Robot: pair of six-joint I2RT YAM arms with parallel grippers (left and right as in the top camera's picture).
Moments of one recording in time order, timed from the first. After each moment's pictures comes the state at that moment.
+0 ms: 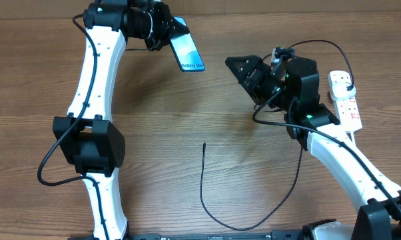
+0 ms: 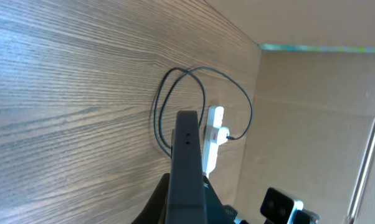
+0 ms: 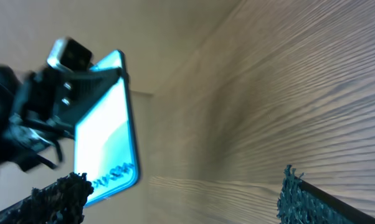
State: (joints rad) left arm -0.11 2.23 2.29 -1.00 0.81 -0.69; right arm 0.26 1.48 0.94 0.13 -0.51 1.02
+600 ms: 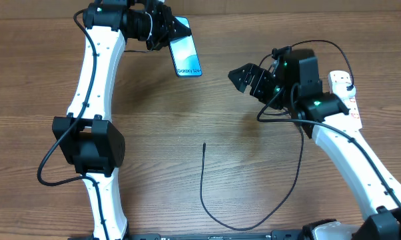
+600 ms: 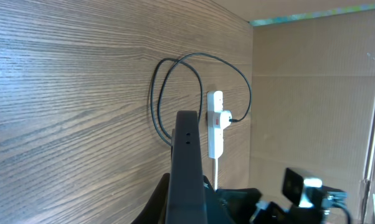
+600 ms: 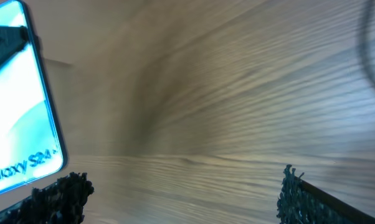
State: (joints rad) left arm -0.11 2.23 2.29 -1.02 0.87 -0.52; right arm 0.26 1.48 1.17 -0.45 -0.38 0.69
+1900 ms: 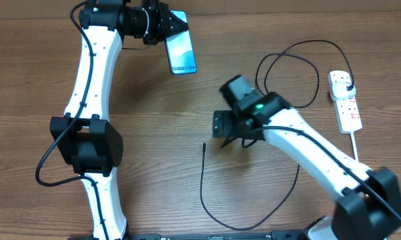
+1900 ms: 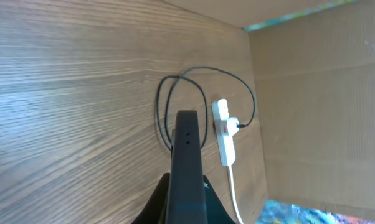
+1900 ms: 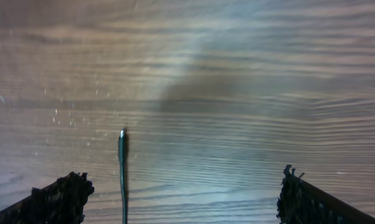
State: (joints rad) left arm -0.08 2.23 2.29 -0.97 0.88 -0.41; right arm 0.61 1.68 1.27 -0.92 0.01 0.63
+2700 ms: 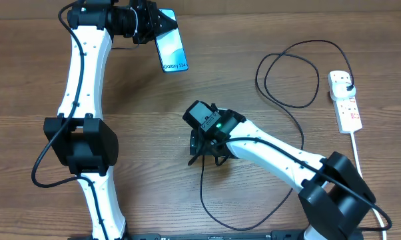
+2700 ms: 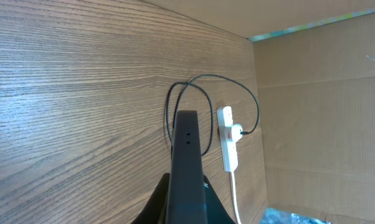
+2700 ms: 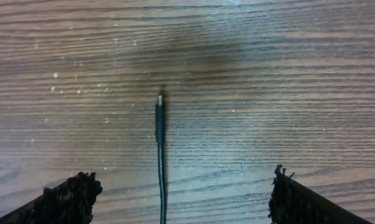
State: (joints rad) left arm -0.04 2.23 2.29 -0.98 0.88 -0.41; right arm 0.81 1.81 1.27 -0.87 0.06 0.89
